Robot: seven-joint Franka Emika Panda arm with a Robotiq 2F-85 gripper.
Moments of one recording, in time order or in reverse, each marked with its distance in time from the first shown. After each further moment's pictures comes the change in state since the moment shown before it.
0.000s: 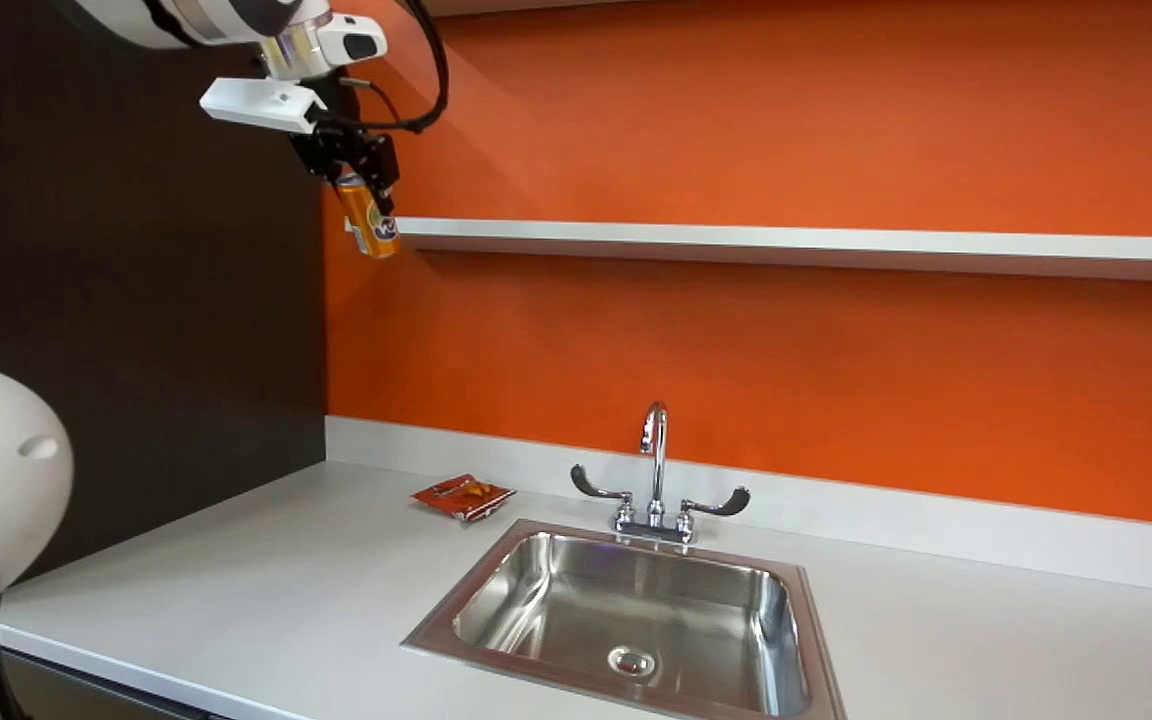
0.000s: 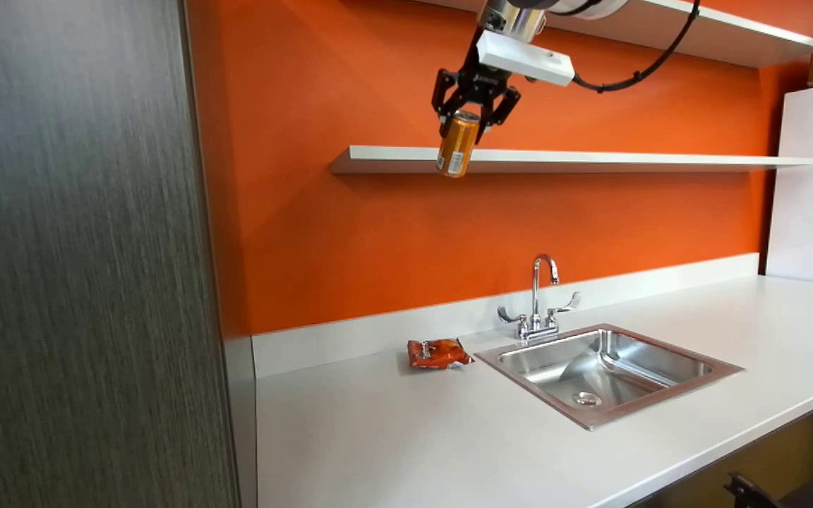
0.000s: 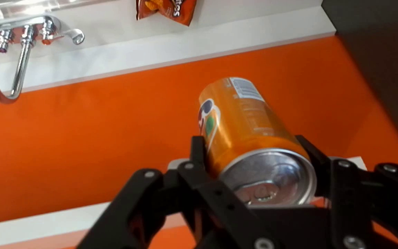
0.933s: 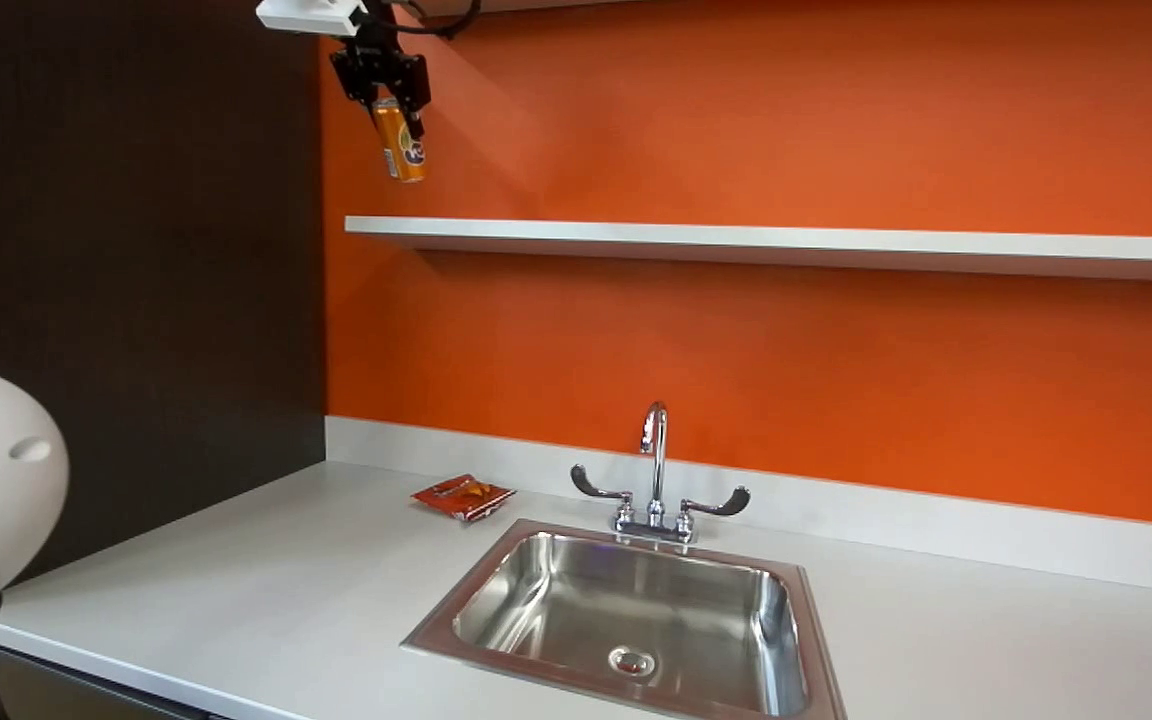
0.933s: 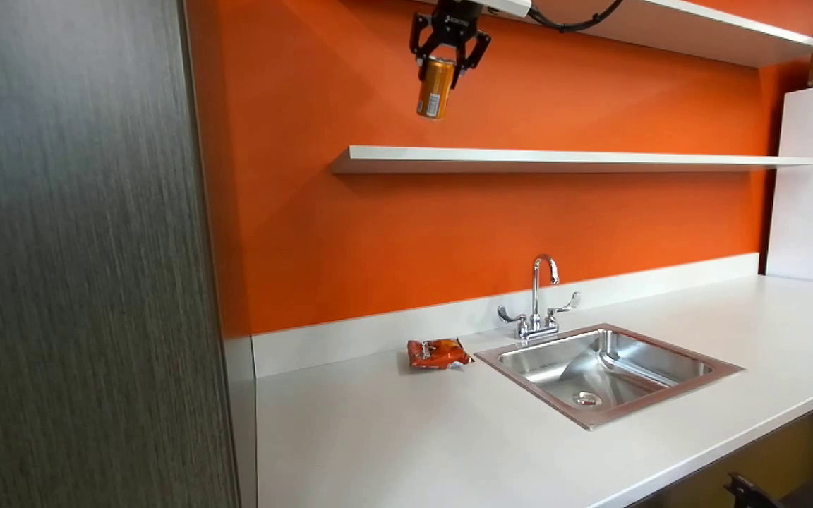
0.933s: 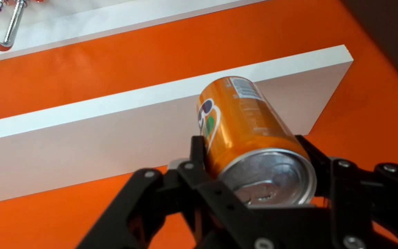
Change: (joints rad) arm -0.022 0.314 0.002 0.594 -0.034 -0.326 0.025
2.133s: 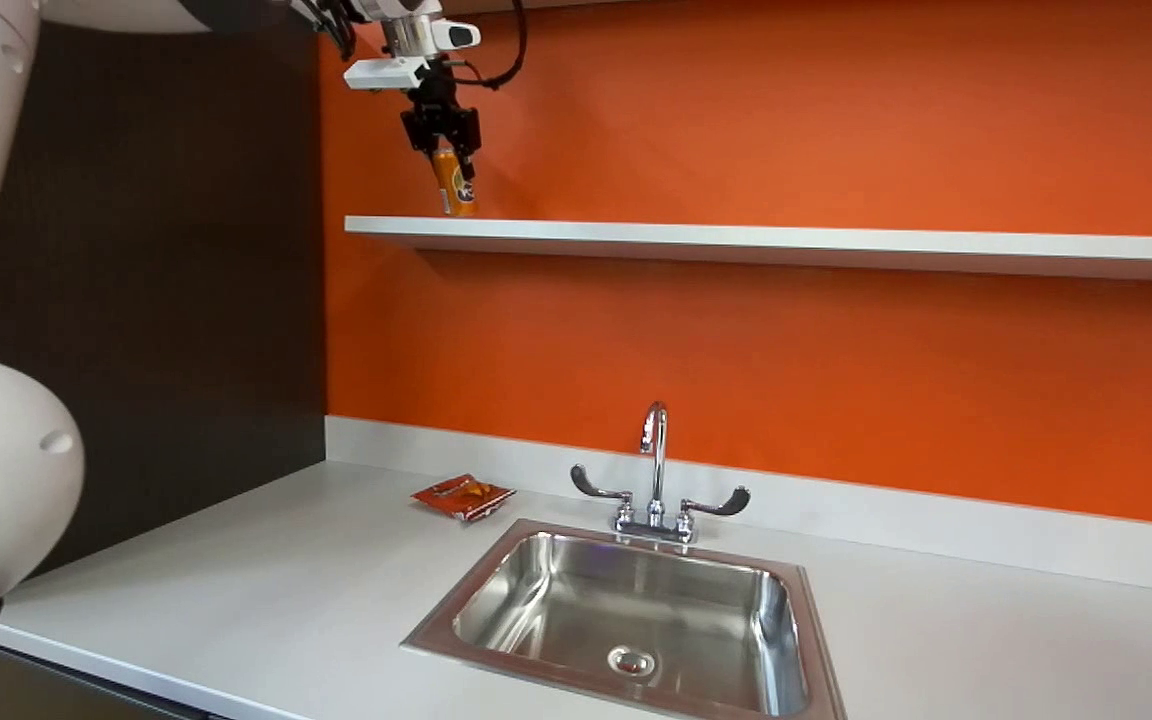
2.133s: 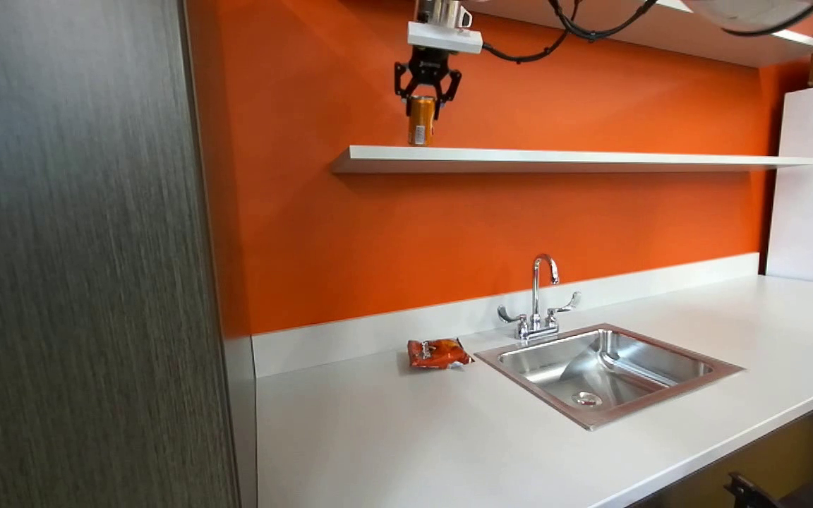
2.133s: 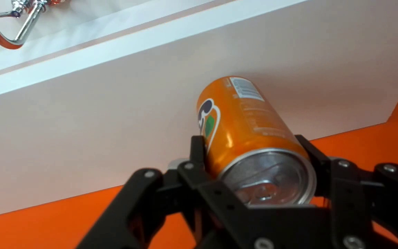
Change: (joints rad) arm 0.078 0.512 -0.080 0.638 -0.109 -0.284 0.079
